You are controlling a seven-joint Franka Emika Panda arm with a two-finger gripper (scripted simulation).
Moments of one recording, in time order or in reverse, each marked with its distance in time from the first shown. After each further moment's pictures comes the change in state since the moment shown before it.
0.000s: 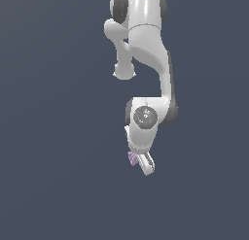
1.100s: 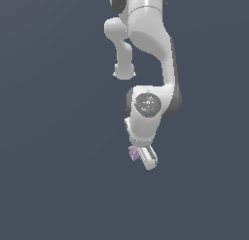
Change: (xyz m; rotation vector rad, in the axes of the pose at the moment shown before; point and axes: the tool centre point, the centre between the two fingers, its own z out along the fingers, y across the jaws) arm -0.004 0.005 -0.045 -0.001 -0.001 0.000
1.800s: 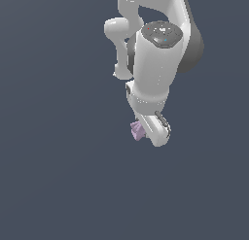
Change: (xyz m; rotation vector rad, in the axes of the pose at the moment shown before) arm -0.010 0.015 -0.153 0.002 0.000 0.002
